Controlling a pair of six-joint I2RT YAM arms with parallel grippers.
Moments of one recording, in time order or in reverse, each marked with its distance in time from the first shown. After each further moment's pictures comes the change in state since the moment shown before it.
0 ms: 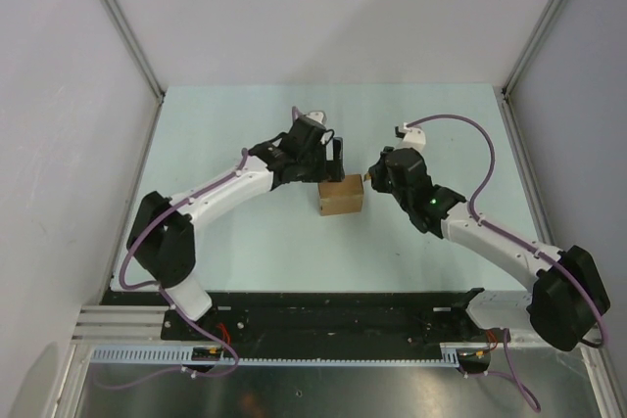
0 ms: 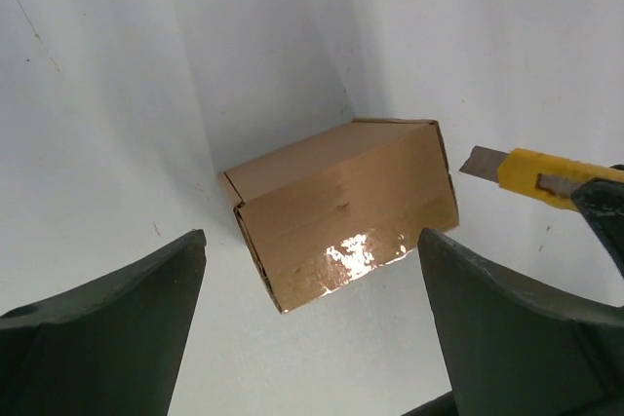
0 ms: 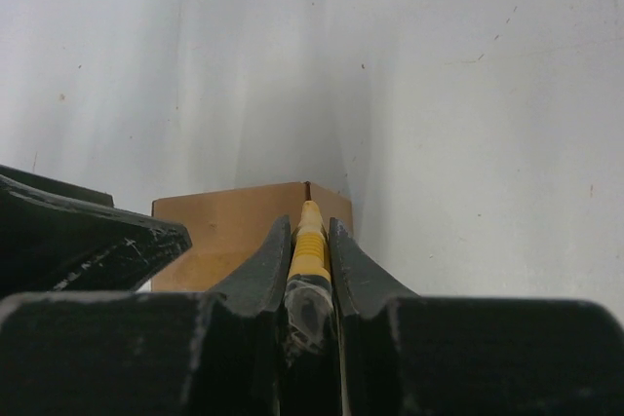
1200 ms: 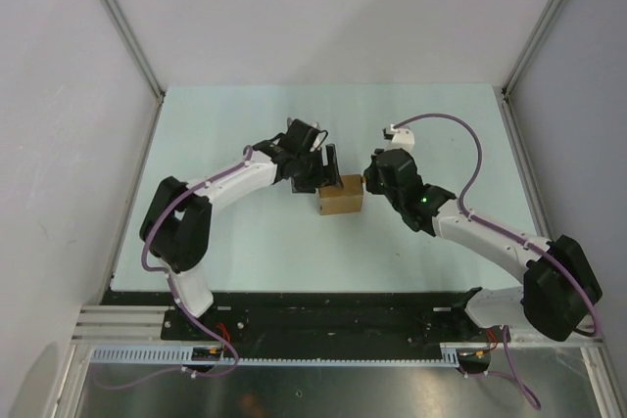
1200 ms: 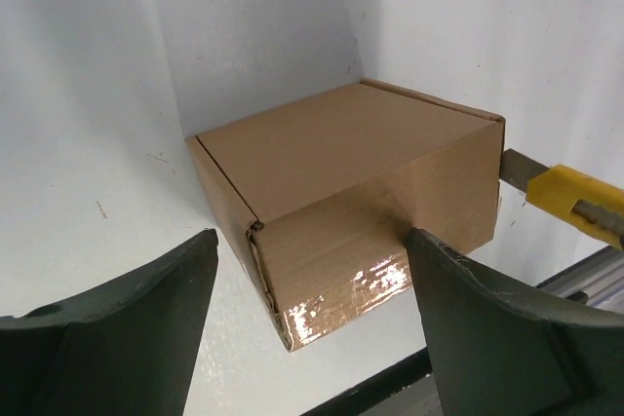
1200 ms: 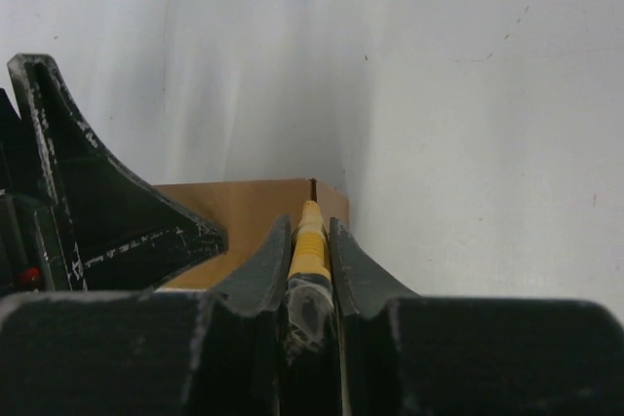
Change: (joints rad) left arm 0.069 0.121 -0.024 0.002 0.216 -0.105; right arm 0.023 0.065 0.014 0.027 -0.003 -0.053
